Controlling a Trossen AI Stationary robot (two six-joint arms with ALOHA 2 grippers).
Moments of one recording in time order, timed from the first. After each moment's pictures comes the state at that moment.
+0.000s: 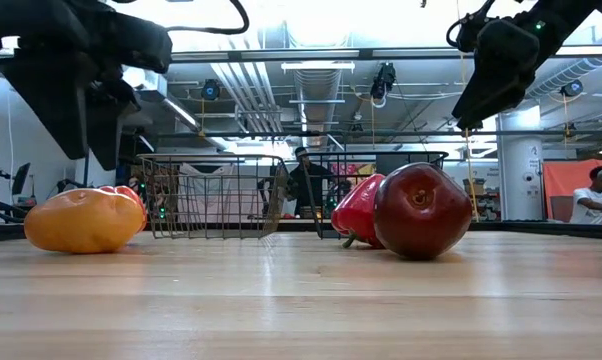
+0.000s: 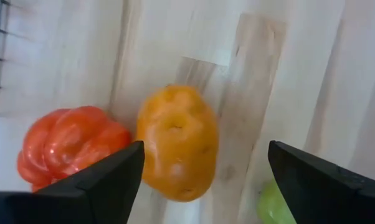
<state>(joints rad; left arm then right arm) -0.36 1.41 0.95 -0.89 -0.14 -0.57 -0.07 0.89 0.71 -0.65 0.29 0.31</state>
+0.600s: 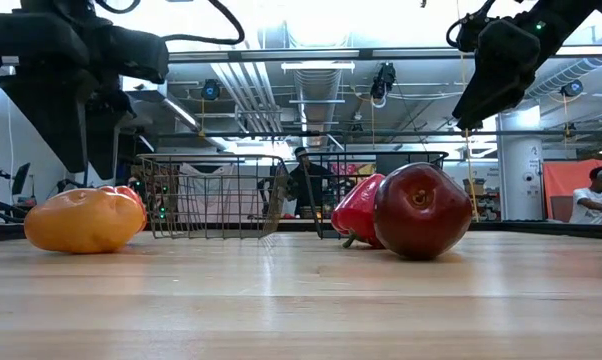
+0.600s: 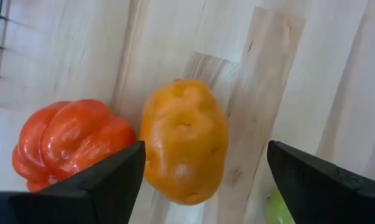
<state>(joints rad) -0.36 1.41 0.91 -0.86 -0.15 -0.61 -0.07 0.89 0.71 -0.65 0.29 0.30</state>
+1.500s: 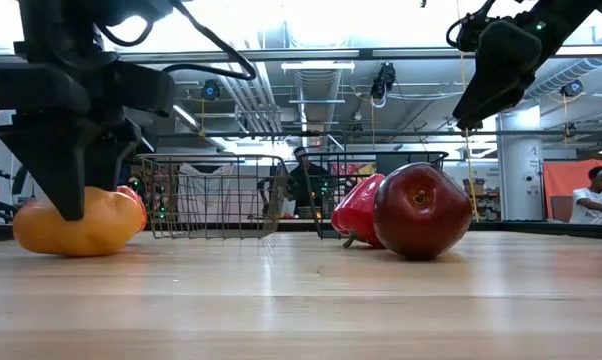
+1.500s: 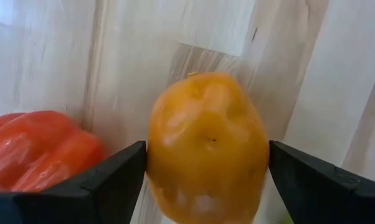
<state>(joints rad) -0.38 1.57 0.90 -0.78 -0.15 -0.61 -0.07 0.89 0.71 -0.65 0.29 0.29</state>
